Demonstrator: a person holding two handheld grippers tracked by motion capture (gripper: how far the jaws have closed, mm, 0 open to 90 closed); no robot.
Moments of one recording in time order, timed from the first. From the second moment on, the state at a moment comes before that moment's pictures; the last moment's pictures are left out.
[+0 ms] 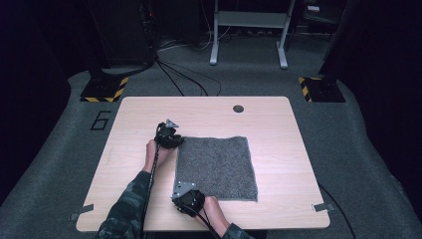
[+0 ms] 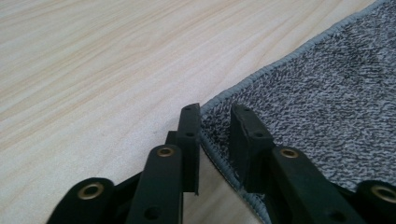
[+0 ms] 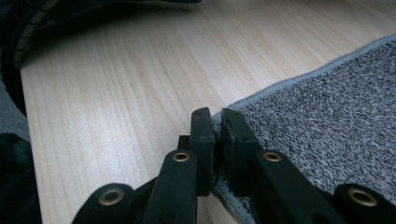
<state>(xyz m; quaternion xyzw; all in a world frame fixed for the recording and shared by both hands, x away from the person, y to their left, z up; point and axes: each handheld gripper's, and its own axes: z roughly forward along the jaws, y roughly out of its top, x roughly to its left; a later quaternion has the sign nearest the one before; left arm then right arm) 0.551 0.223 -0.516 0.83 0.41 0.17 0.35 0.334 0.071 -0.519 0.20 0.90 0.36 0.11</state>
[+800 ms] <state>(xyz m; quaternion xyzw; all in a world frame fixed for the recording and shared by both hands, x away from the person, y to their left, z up) 0.546 0.220 -0.509 0.82 0.41 0.18 0.36 0.324 0.048 -0.508 0.23 0.86 0.43 0.12</state>
